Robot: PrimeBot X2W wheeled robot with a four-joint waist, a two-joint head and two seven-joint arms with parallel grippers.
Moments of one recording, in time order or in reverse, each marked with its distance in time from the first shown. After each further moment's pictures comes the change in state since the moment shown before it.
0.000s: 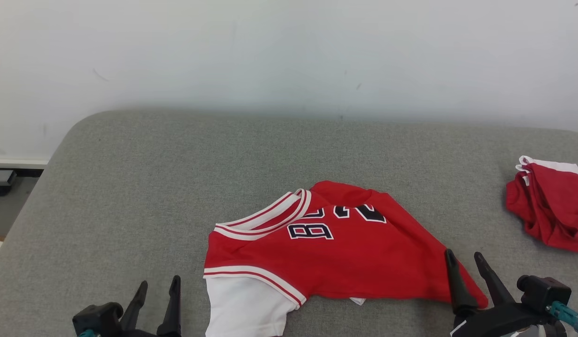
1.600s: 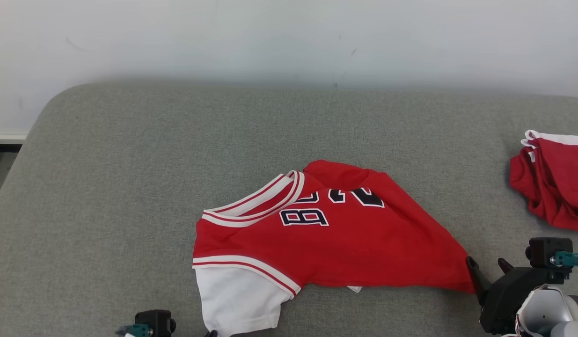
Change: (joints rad) left arm -0.084 -0.059 -0.138 0.253 -0.158 -0.120 0.364; right arm -0.060 -0.001 -0.190 -0.104 -0.211 0.000 0.618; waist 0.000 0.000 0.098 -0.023
